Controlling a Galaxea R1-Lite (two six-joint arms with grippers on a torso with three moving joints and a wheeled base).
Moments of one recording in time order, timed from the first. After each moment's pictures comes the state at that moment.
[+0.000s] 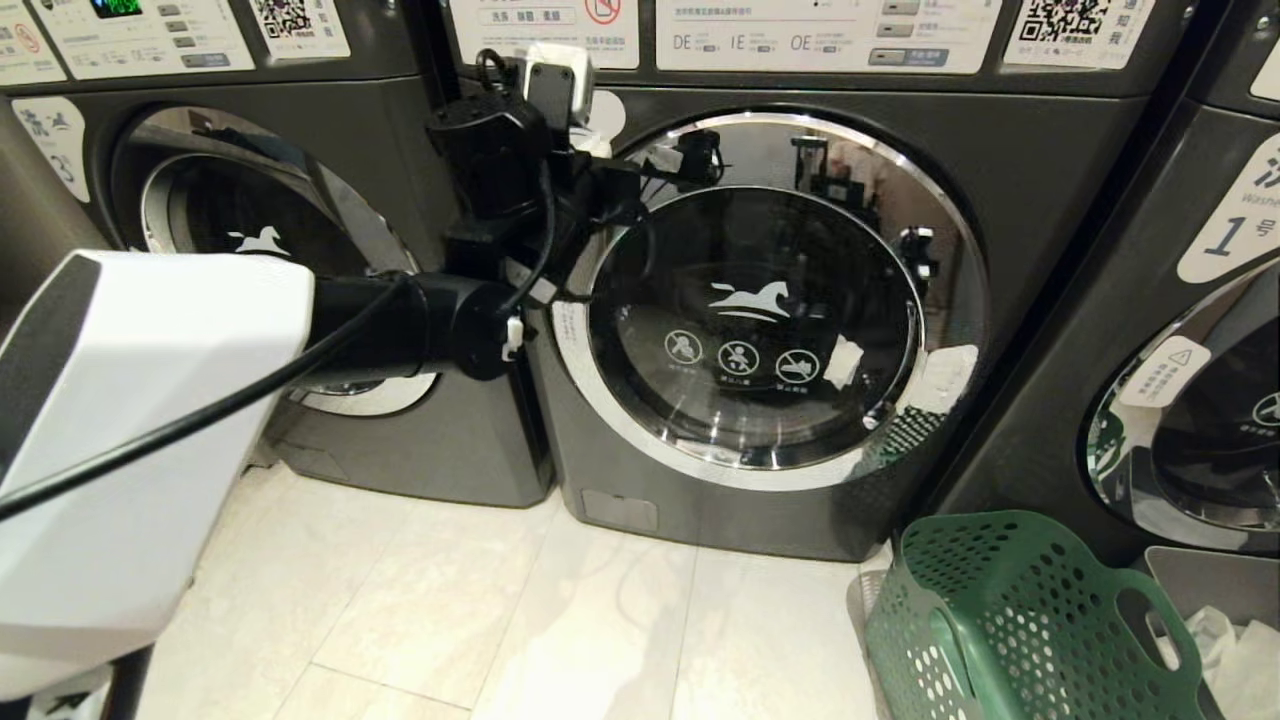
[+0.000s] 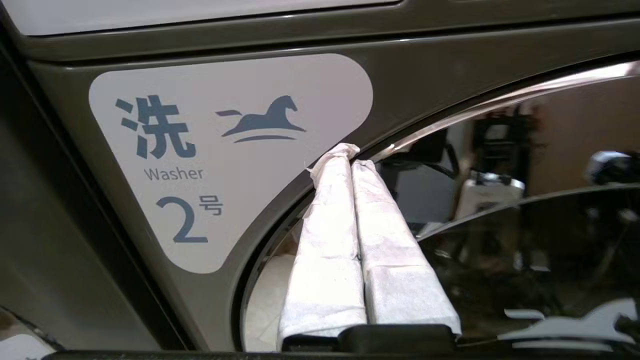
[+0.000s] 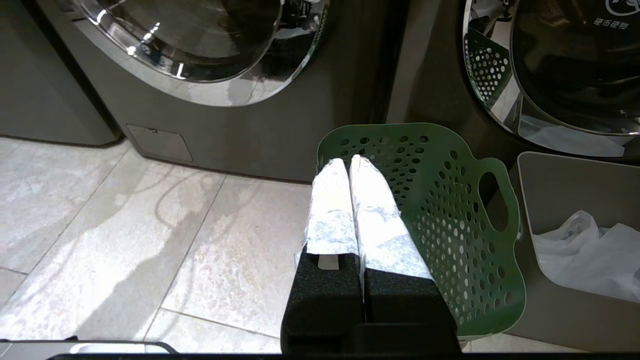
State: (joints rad) left arm -0.58 2.20 -1.89 -0.70 0.27 0.26; right arm 0.00 0.00 0.00 0.00 -0.01 0.00
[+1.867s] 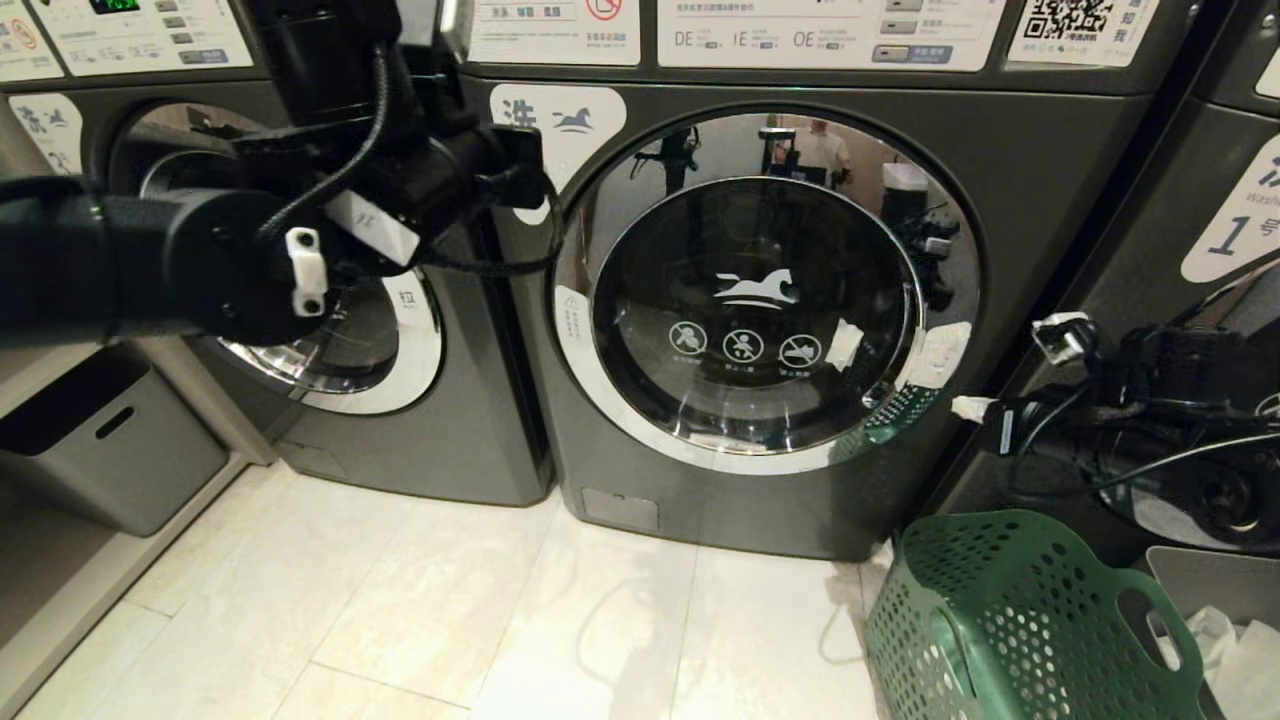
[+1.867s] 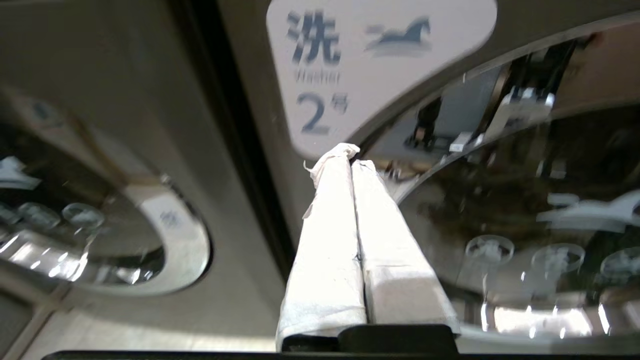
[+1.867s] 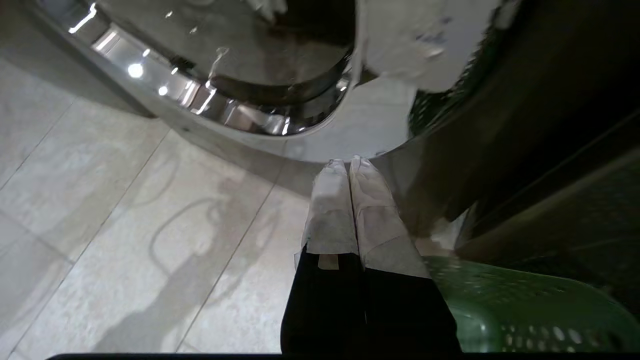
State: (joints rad) left arm -0.57 1.83 -1.58 -0.42 0.44 0.20; right arm -0.10 1.91 -0.88 -0.75 0.36 -0.05
